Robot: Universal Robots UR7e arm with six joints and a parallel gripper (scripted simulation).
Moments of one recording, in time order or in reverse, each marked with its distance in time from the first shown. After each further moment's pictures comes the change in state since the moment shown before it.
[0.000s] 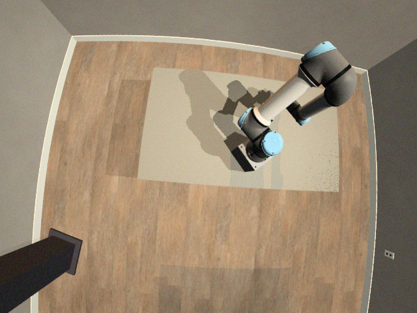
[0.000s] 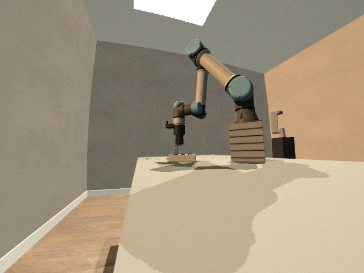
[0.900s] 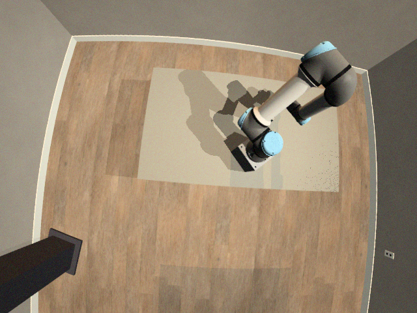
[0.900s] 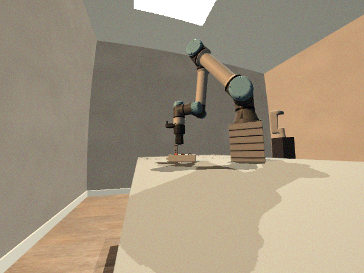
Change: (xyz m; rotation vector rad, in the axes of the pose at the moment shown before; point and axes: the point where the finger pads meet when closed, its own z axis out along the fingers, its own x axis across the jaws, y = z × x) arm 0.000 0.000 -0.002 -0.001 0.000 0.000
